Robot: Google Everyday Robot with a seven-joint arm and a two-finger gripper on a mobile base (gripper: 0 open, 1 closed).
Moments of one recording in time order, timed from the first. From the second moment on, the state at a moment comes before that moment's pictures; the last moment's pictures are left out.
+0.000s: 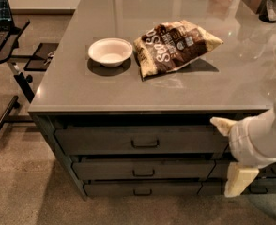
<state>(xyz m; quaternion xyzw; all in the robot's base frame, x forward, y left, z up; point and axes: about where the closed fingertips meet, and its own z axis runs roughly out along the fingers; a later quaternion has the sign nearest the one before) 0.396 -0.216 0.772 -0.71 0.68 -0.03 0.18</state>
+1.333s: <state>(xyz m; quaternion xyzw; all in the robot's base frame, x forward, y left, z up) 0.436 -0.207 0.729 -0.70 0.66 -0.12 0.27</state>
